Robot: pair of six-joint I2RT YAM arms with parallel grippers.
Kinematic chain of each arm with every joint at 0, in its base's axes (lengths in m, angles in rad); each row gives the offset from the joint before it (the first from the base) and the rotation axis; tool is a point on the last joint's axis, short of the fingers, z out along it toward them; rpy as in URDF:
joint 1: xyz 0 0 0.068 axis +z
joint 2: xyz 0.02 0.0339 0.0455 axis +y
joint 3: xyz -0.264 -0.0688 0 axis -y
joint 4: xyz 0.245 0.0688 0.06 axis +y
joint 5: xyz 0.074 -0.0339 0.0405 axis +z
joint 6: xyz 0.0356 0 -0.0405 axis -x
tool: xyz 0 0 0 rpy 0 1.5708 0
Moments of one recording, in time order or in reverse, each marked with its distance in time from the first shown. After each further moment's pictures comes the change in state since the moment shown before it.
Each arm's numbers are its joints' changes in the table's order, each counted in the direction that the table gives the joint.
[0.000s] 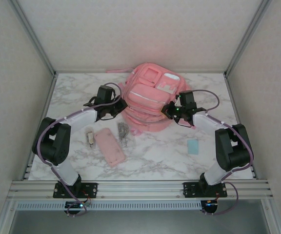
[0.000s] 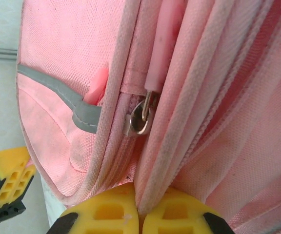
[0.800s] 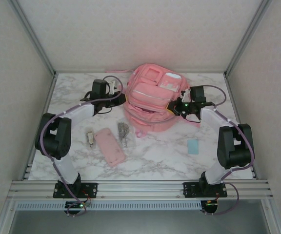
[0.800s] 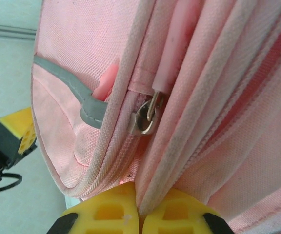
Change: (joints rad) left arm 0.093 0.091 0.097 -0.072 -0.196 -0.424; right arm -0.140 0.015 0.099 0.164 0.223 0.173
